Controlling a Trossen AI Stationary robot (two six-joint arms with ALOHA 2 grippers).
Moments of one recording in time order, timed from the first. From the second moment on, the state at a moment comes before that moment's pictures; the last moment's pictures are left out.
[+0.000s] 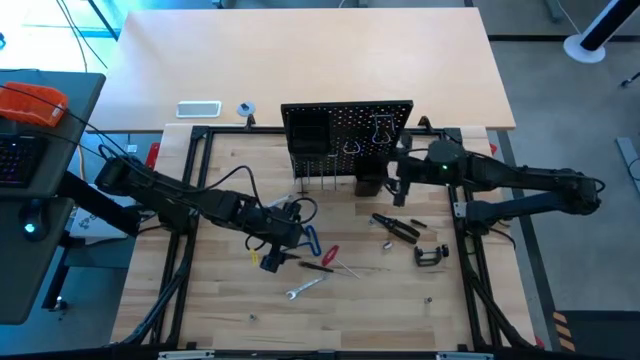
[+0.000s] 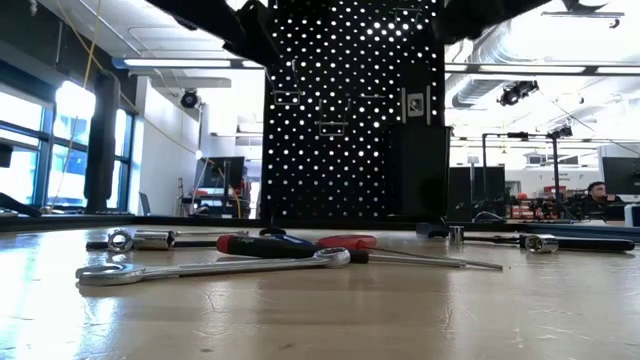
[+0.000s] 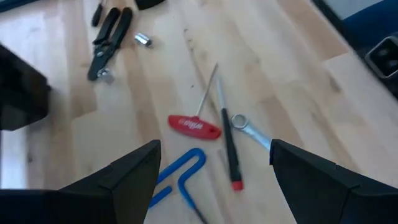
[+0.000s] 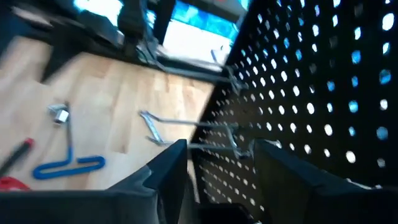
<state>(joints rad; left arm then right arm) -0.25 1.44 1.08 -0.42 -0.06 0.16 -0.15 0.95 0.82 -0.15 0.08 -0.36</state>
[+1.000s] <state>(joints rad) -0.01 1.43 0.84 -0.19 -0.19 0.19 -0.03 0.77 0.56 -0.35 0.51 0.07</state>
